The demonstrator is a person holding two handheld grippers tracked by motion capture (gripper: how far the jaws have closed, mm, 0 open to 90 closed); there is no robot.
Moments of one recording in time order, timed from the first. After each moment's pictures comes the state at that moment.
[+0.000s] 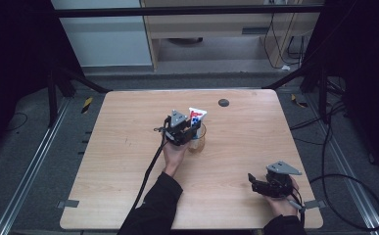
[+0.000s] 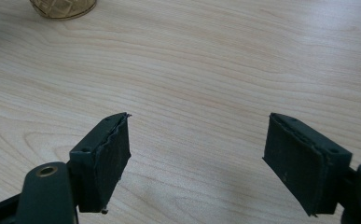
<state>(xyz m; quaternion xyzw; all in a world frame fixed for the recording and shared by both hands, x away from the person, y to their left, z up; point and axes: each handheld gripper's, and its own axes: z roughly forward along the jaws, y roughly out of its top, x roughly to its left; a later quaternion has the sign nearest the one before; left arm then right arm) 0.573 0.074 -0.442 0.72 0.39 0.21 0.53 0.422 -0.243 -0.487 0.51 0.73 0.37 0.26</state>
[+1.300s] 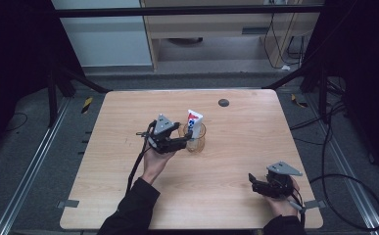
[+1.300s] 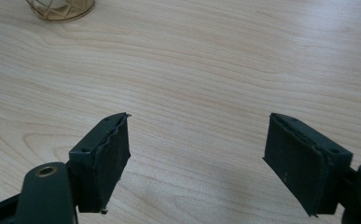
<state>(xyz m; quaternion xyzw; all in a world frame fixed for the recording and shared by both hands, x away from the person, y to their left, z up) 0.525 0.122 -0.405 0.77 0.34 0.23 0.49 0.420 -0.243 -0.486 0.52 0.73 0.37 0.26</state>
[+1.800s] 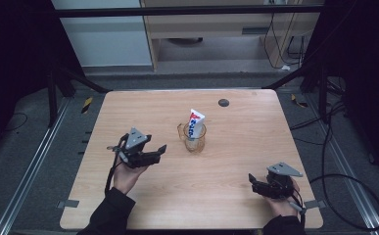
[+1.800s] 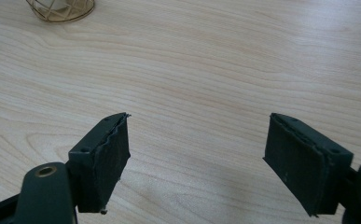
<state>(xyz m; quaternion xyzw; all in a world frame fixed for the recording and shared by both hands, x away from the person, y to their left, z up) 0.482 0.199 -0.412 0.78 0.38 0.24 0.44 0.417 -0.242 -0.486 0.52 0.72 0.37 0.26</state>
